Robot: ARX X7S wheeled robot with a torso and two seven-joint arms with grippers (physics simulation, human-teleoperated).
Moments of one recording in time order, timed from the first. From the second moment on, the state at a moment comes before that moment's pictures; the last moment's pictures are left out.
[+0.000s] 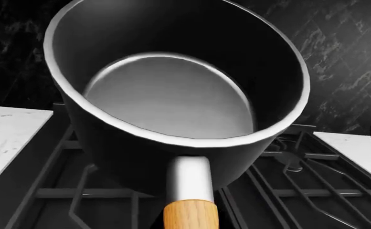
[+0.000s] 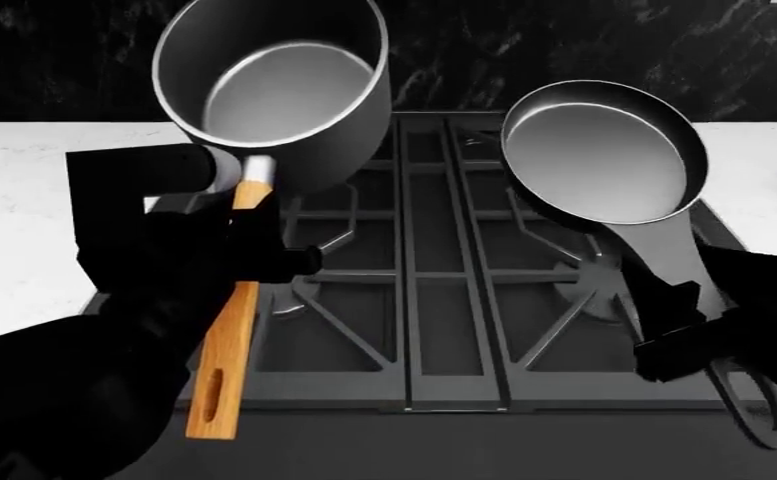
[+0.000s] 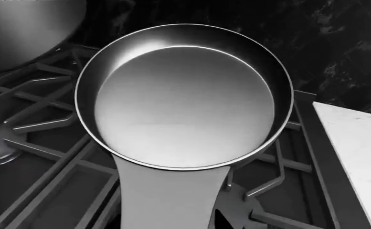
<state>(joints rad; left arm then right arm) -0.83 -0.70 0.50 0.57 -1.49 -0.59 -0.96 0.52 1.19 0.09 -0.64 1.72 0.97 0.56</state>
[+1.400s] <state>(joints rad) -0.80 -0.67 0.53 0.51 -1.45 -0.58 -0.91 0.14 1.11 0.25 -0.64 1.60 1.01 0.55</state>
